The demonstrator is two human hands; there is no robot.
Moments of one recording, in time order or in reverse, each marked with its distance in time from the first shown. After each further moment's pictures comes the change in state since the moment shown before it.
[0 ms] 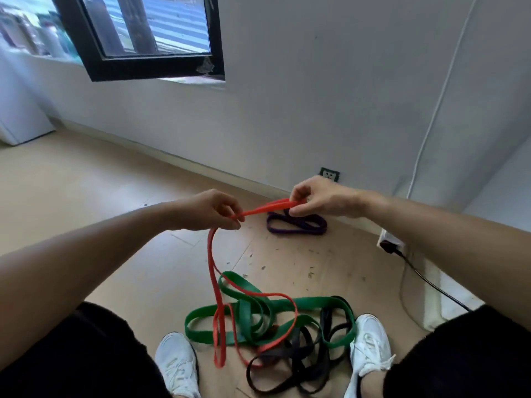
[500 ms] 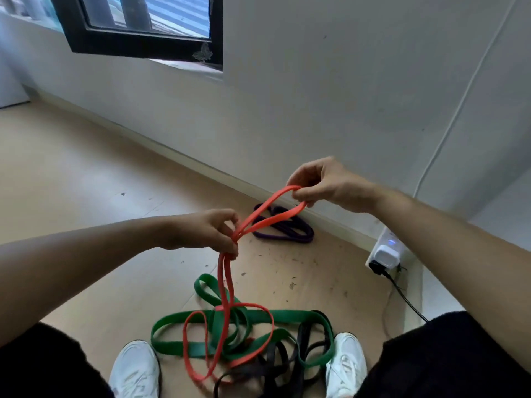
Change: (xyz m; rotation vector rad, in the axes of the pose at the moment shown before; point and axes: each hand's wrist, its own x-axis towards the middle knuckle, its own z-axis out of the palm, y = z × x) left_hand 0.036 -0.017 0.024 -0.338 -0.216 -0.012; right_hand 0.026 0.010 -0.048 0.251 0.062 -0.084
